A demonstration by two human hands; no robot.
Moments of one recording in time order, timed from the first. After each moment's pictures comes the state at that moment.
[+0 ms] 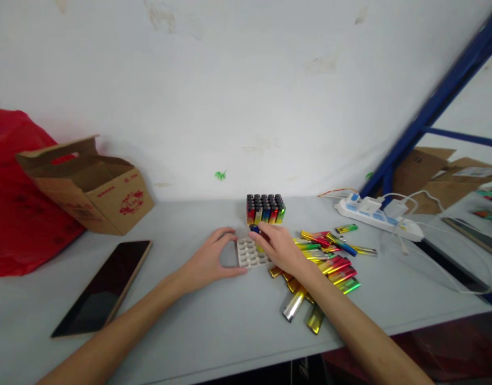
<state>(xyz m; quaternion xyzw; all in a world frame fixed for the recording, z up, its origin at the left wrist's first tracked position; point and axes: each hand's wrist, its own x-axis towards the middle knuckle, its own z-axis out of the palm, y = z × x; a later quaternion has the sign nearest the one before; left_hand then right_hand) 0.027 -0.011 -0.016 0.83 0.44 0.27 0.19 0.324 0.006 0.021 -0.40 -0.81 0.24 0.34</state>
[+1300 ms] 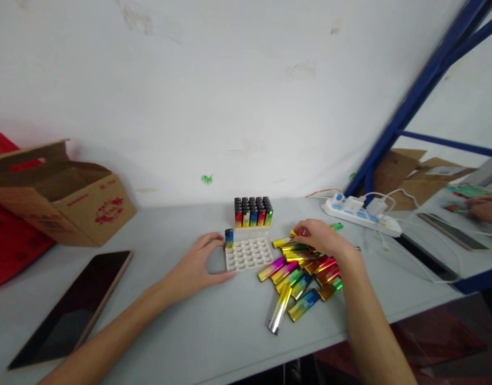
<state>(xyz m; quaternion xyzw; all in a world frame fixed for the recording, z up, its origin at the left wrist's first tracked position) 0.025 -0.007 -0.018 0.84 0.43 0.28 0.17 0.468 0.021 0.058 -0.62 -0.76 0.16 0.09</state>
